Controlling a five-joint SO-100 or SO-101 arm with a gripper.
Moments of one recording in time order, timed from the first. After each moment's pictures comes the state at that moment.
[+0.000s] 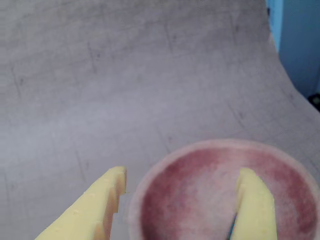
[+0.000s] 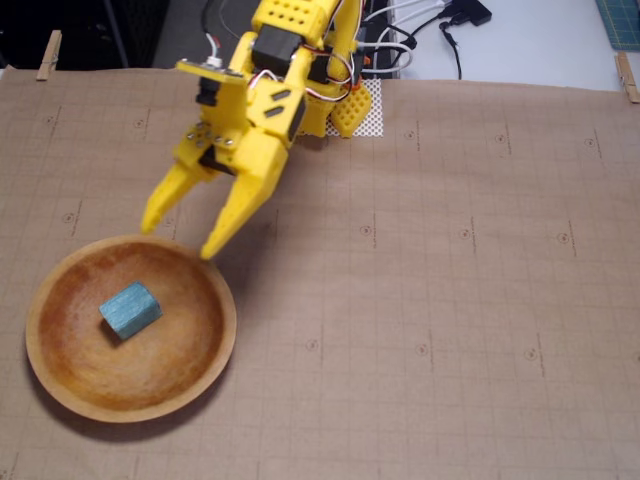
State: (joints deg) arm 16.0 129.7 141.9 7.0 97.7
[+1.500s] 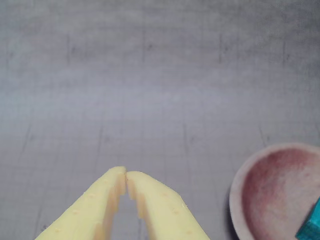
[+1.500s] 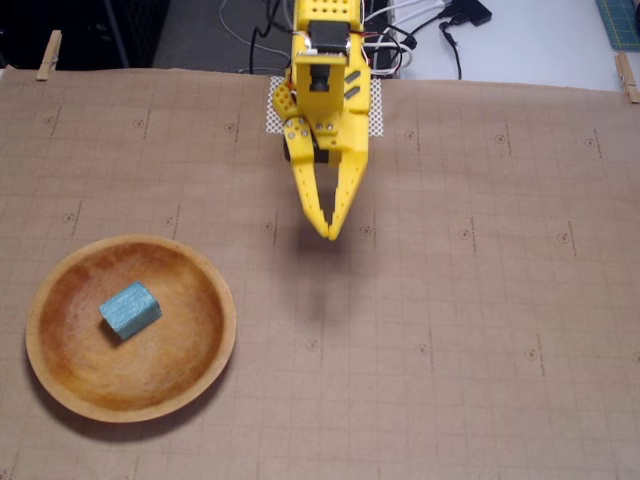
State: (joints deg) arm -1.1 160.1 165.8 9.8 93.4
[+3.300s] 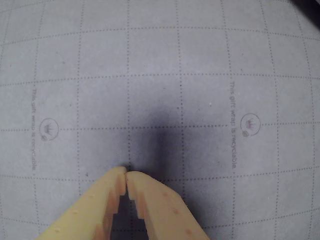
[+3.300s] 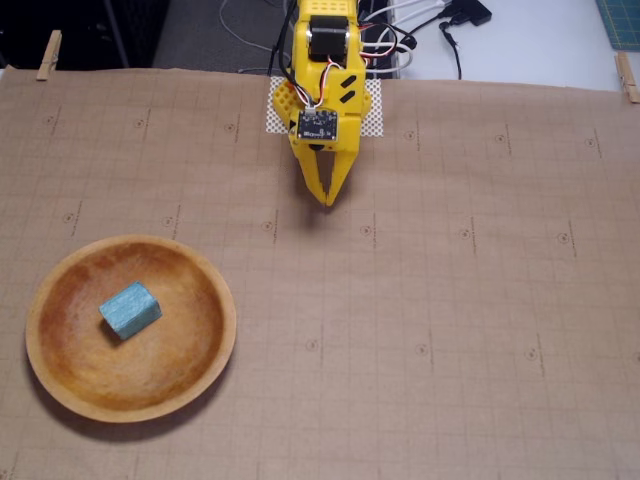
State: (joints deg) arm -1.9 196.3 180.1 77.5 94.9
